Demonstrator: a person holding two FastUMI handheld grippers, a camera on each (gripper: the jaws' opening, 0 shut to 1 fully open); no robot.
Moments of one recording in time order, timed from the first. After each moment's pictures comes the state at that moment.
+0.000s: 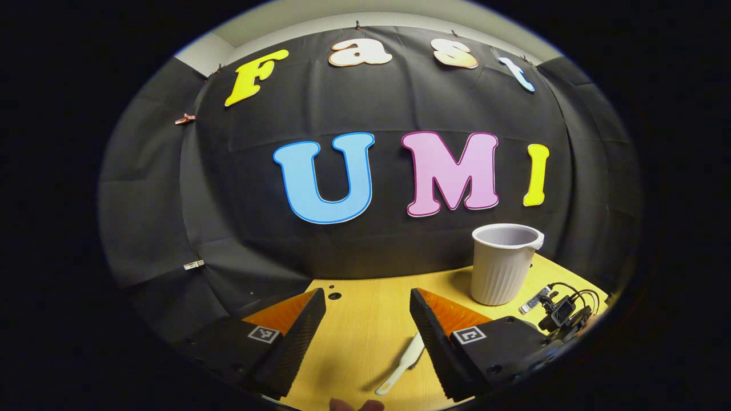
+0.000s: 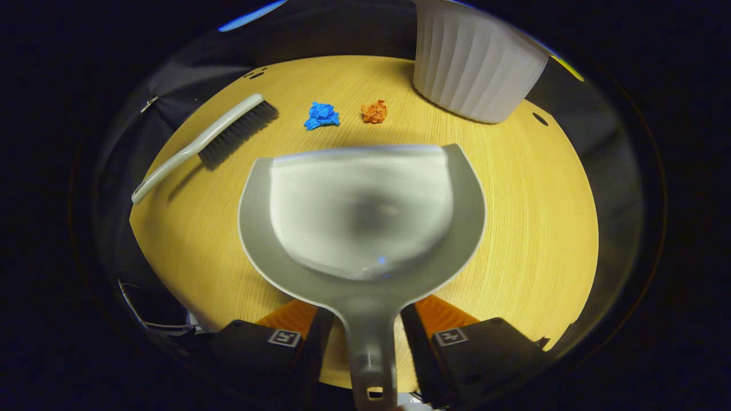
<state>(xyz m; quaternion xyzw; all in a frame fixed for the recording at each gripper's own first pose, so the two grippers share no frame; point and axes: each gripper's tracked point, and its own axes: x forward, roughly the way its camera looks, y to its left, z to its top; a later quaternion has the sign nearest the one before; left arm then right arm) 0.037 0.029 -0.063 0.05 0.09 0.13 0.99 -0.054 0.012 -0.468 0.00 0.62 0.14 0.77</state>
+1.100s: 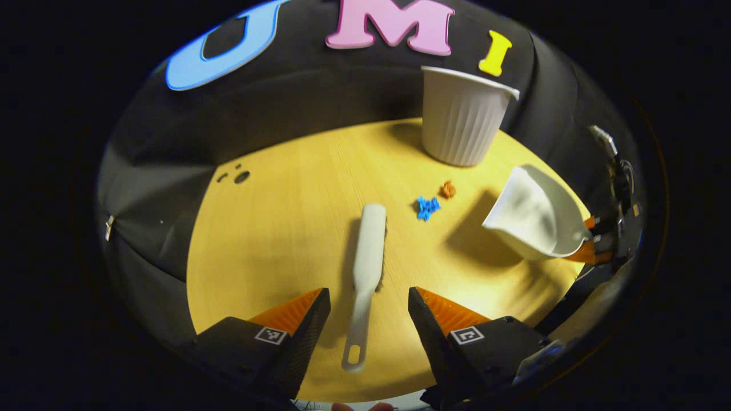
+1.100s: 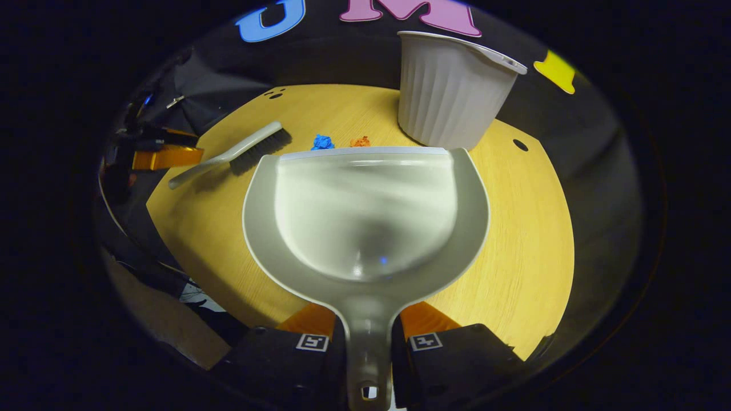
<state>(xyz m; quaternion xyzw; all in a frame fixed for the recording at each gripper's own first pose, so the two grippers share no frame) 0.068 0.001 -0.340 0.05 0.48 -0.06 0.87 -0.065 -0.049 -0.409 0.00 0.54 0.18 0.82</state>
